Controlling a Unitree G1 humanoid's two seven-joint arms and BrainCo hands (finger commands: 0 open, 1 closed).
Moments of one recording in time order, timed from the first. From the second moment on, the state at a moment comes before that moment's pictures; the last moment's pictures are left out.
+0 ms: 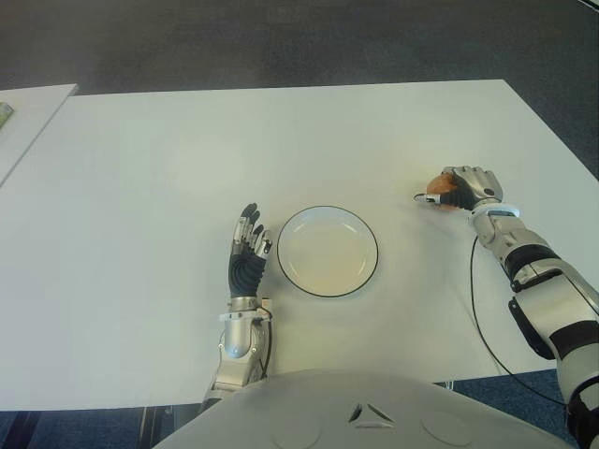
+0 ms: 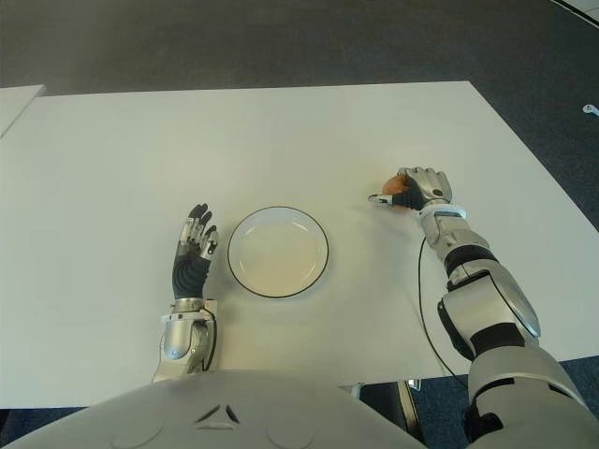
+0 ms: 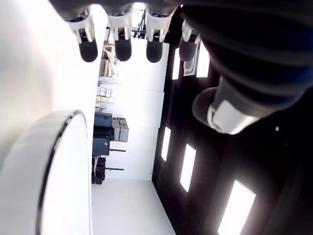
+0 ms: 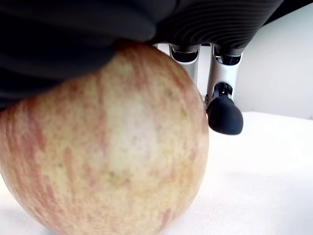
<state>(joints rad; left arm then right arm) 0.34 -0.06 -0.23 0.28 -0.05 -0.69 0.19 -0.66 -0.62 0.56 1.27 -0.70 -0.26 -0.43</state>
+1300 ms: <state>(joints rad) 0.33 -0.06 -0.24 0.29 -0.04 -0.67 0.19 -0.52 -0.69 0.37 0.80 -0.67 -0.38 -0.49</state>
